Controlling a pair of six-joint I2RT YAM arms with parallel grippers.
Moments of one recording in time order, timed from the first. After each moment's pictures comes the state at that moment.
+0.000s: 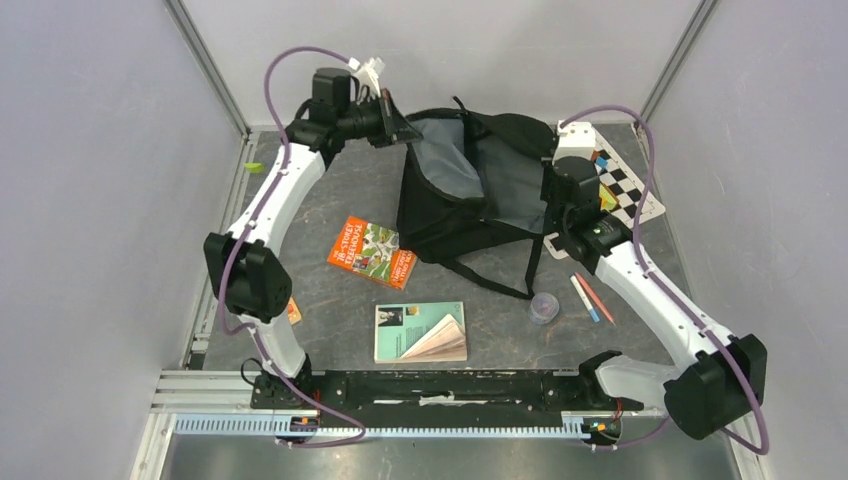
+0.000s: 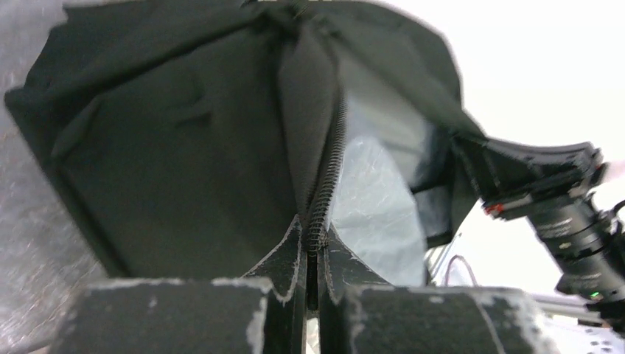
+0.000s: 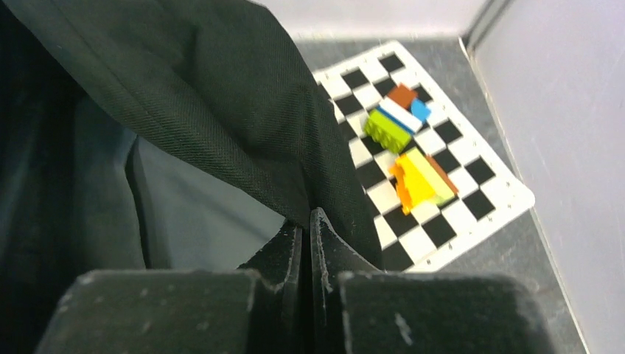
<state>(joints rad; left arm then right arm) -0.29 1.78 1.84 -0.45 0.64 -0.52 0.45 1.18 1.06 -0.13 0.57 0.07</state>
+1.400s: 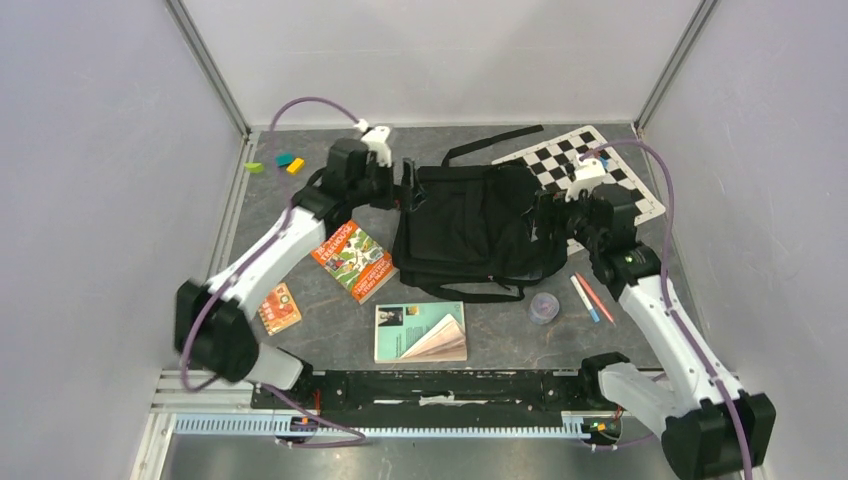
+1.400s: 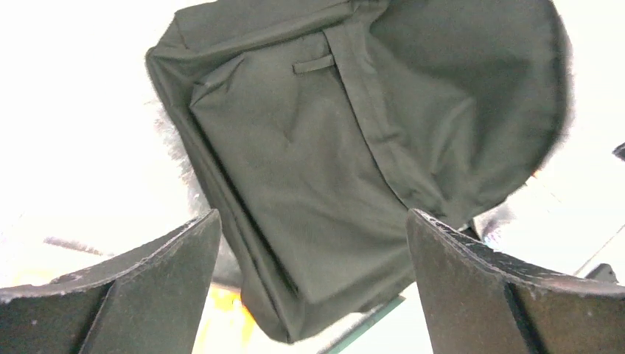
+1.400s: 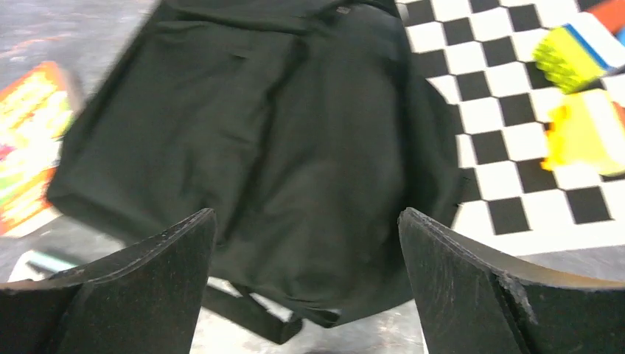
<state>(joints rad) -0.46 1.52 1.26 -0.30 0.21 -0.26 0.21 1.00 0.83 -0.28 -0.10 0.09</state>
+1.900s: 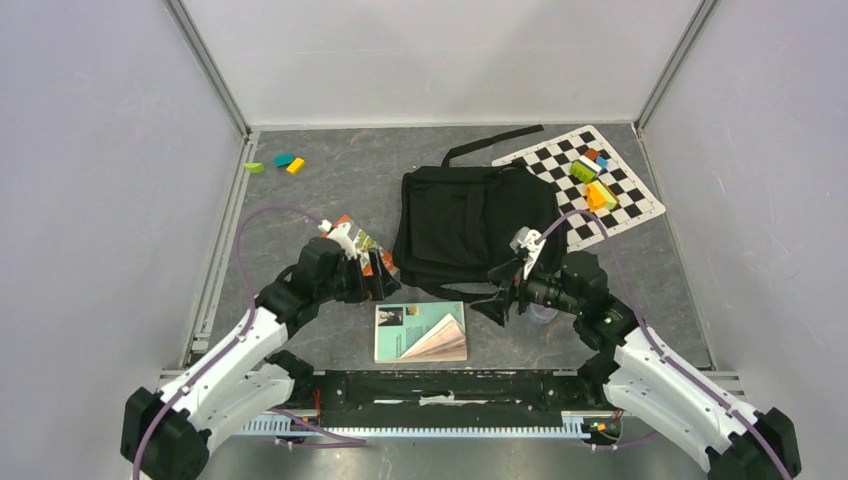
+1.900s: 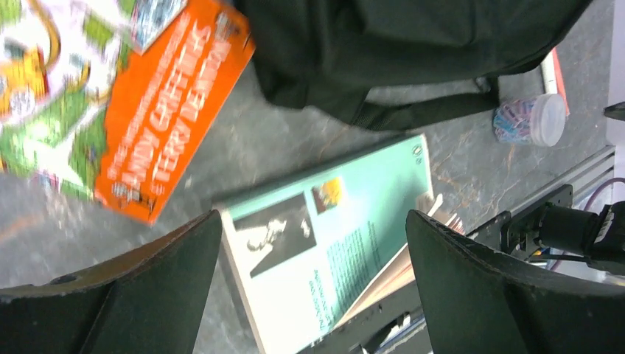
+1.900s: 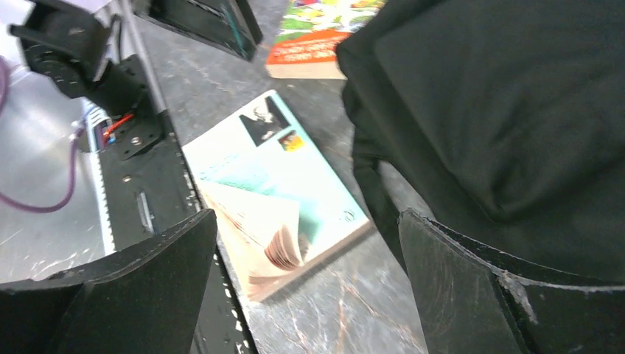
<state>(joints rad) -0.51 0.87 0.57 -0.37 0.18 -0.56 0.57 0.68 0.40 0.00 -0.52 0.15</state>
